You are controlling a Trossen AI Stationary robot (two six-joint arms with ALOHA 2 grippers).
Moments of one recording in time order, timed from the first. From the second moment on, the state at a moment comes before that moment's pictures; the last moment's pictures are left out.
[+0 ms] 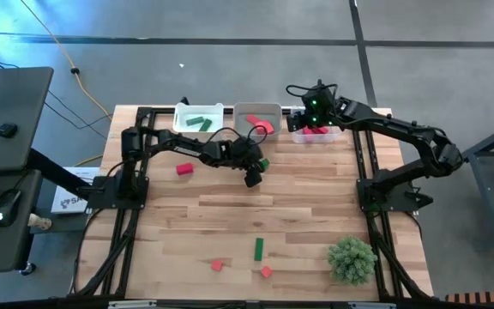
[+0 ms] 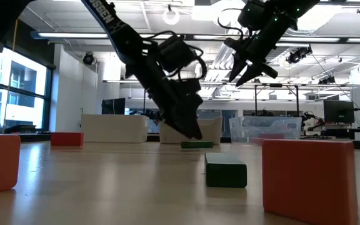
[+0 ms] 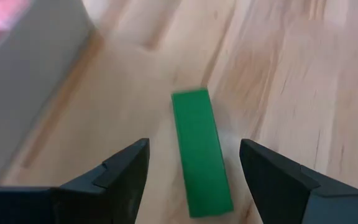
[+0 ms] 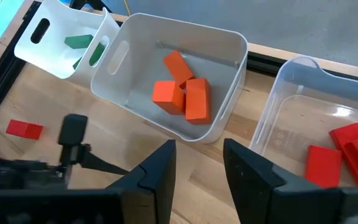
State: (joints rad) left arm 0.33 2.00 1.15 0.00 -0.12 -0.07; right arm -0.60 1.36 1.07 -0.50 0.02 0.58
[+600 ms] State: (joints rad) left arm 0.33 2.06 1.15 0.03 -0.12 -0.04; right arm -0.60 1.36 1.07 -0.50 0.02 0.57
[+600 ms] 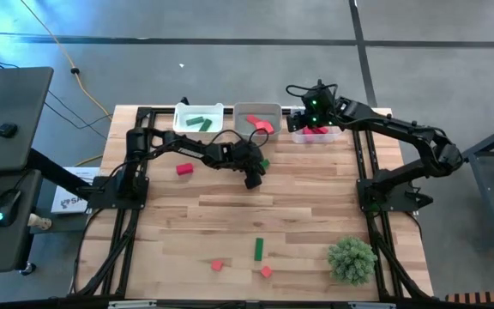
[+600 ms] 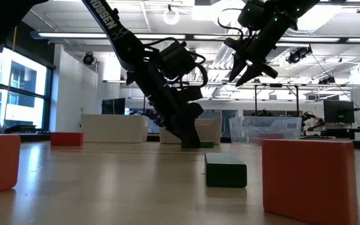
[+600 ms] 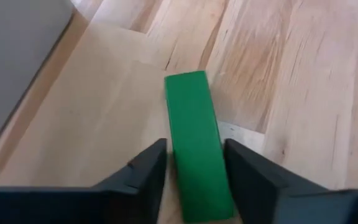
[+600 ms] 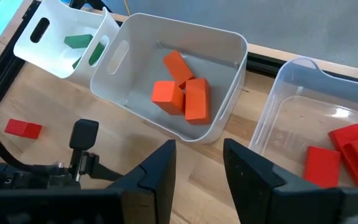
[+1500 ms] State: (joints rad) left arm 0.41 1.83 1.15 -0.19 -0.09 0.04; right arm -0.60 1.36 1.07 -0.50 0.02 0.55
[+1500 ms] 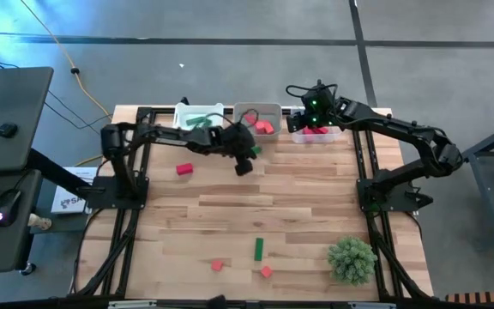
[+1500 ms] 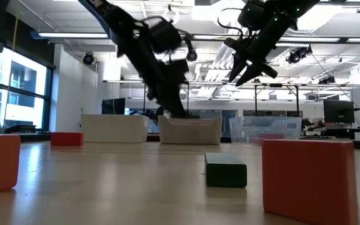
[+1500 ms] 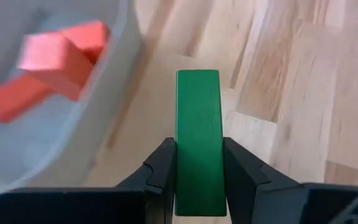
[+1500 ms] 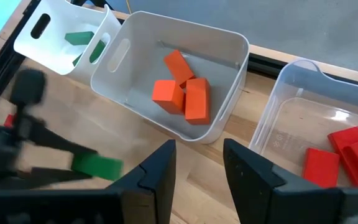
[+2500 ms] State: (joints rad) left arm 0.96 1.63 1.15 -0.52 -0.10 0.12; right arm -0.60 1.36 1.07 -0.51 0.00 0.58
